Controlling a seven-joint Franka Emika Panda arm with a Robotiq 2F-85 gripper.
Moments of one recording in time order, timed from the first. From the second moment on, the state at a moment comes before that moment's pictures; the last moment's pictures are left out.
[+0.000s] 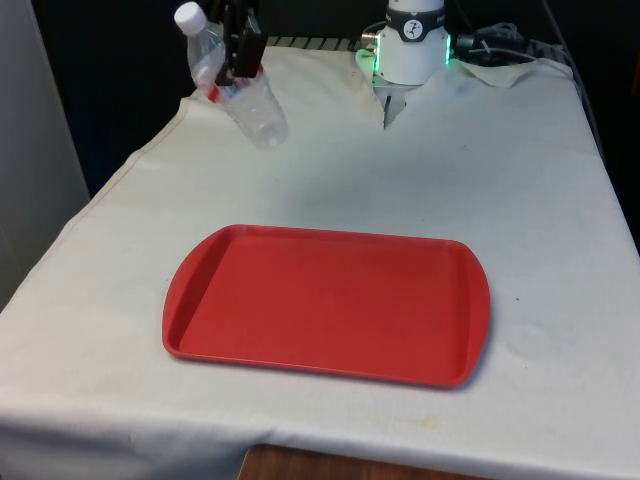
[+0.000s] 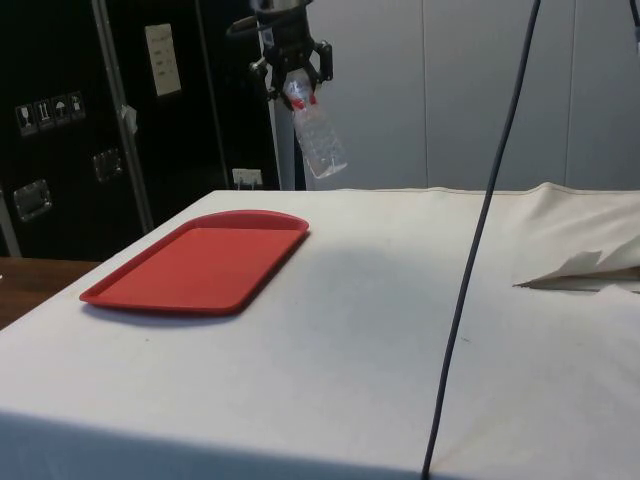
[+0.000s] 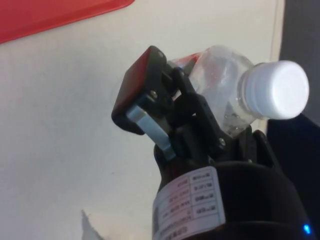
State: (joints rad) arm 0.26 0.25 -0.55 -1.96 -0.28 2.32 0.80
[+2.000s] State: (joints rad) arm 0.26 0.34 -0.44 -1.81 -0.40 2.40 1.05
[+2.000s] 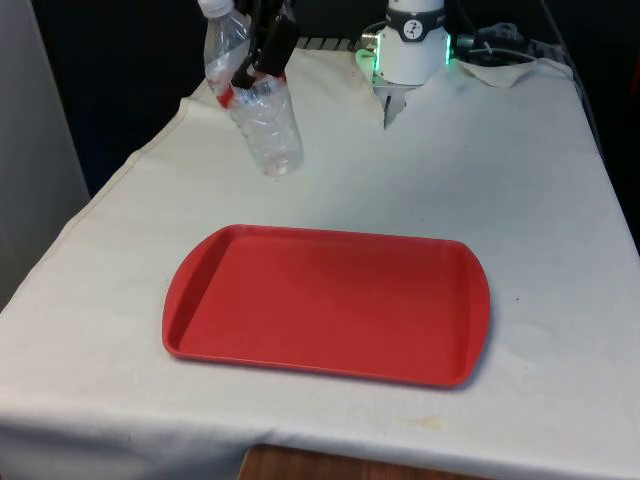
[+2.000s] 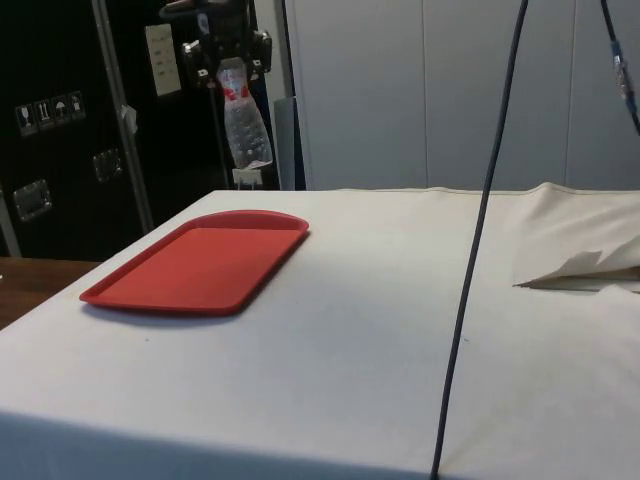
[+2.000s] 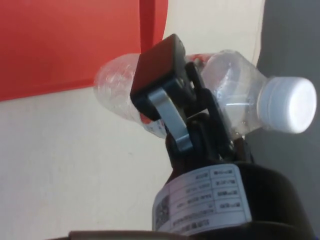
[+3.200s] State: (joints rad) arm 0.27 0.43 -0.41 -1.73 -0.71 2.44 1.43
